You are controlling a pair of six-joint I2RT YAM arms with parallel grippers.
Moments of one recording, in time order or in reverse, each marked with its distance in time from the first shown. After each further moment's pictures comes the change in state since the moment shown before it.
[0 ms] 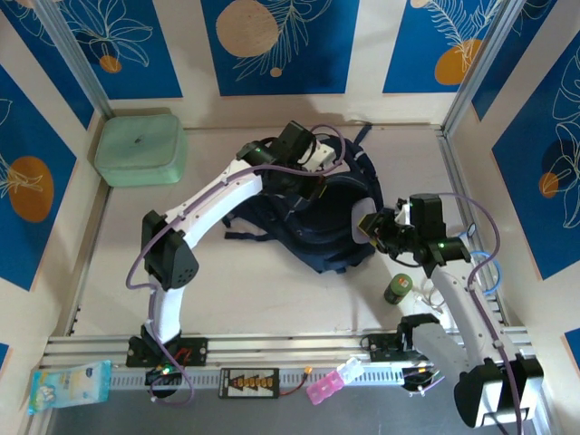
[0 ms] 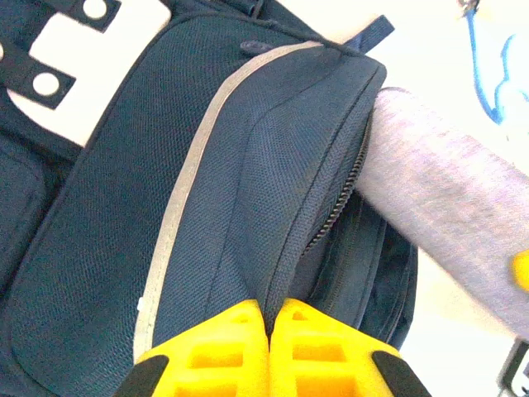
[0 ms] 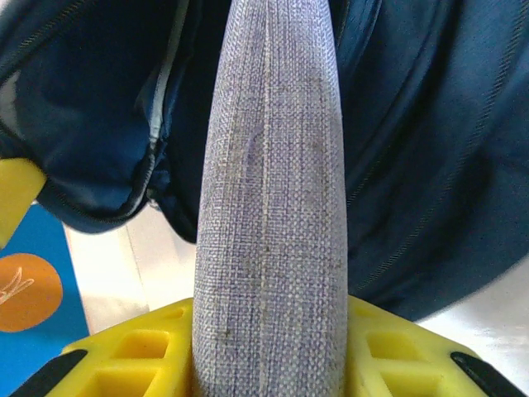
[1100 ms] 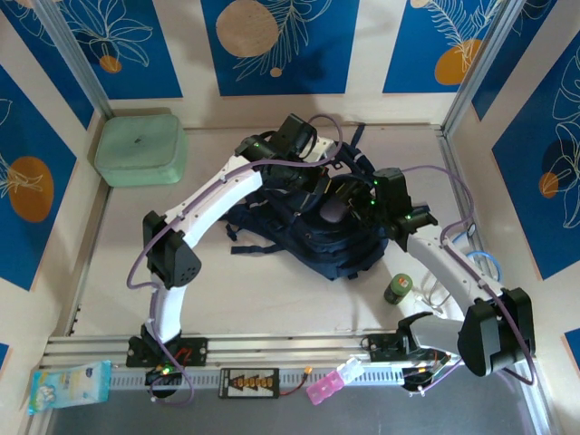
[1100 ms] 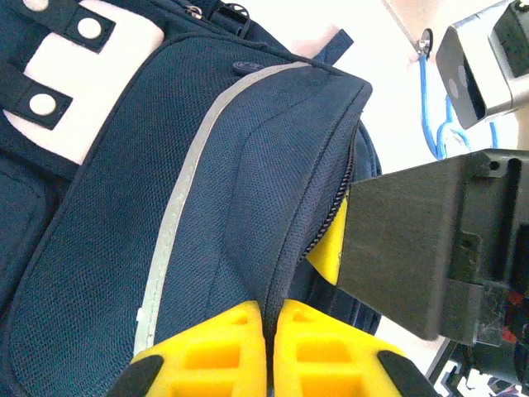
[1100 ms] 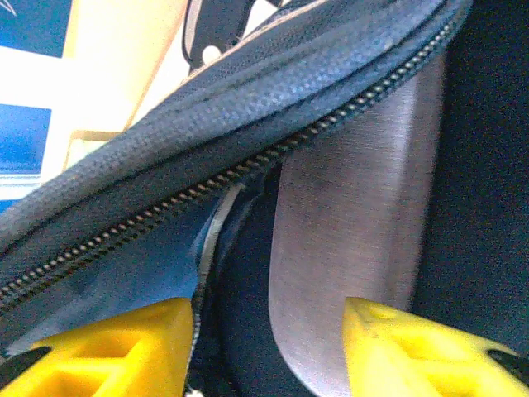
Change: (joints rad) left arm 0.006 0.026 0.091 -0.044 0.060 -0.132; right arm 0.220 0.305 0.135 0.294 0.332 0.147
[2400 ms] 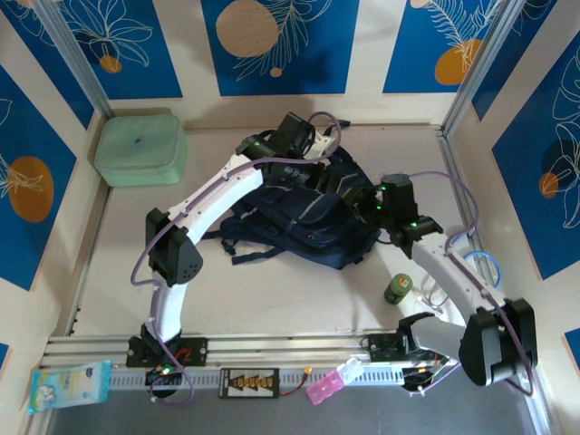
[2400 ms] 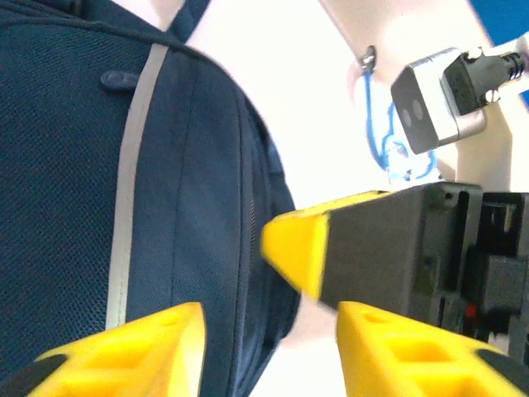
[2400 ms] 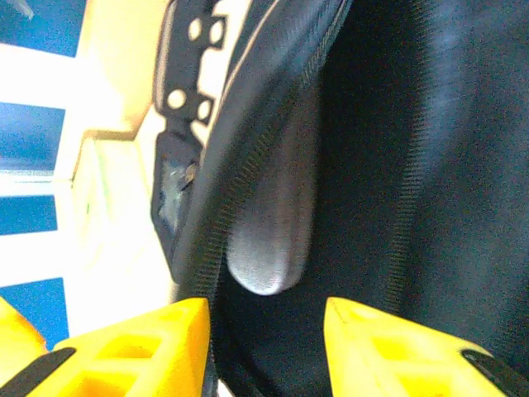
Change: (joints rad) left arm 0.031 0.017 -0.035 0.101 0.169 -0.057; right arm -0.083 -0.088 -0.079 0.005 -0.054 -0.014
